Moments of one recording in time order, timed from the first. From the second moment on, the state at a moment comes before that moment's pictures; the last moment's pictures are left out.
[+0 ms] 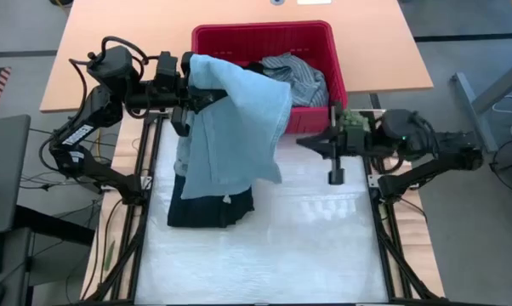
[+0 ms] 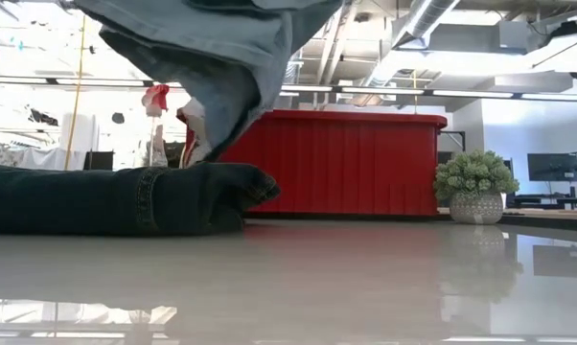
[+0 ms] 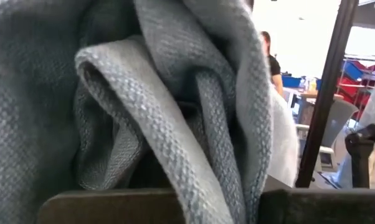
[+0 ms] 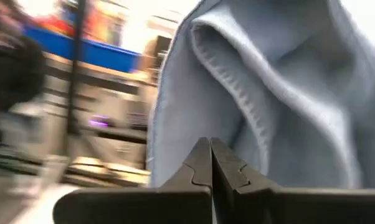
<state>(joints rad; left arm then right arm) 0.26 1.37 1.96 -0.41 0.25 -0.12 0.12 1.15 1.39 -0.14 0.16 -0.31</state>
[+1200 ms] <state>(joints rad) 0.28 1.37 1.96 -0.45 0.29 -0.15 0.07 1.36 1.39 0.53 0.39 -0.62</state>
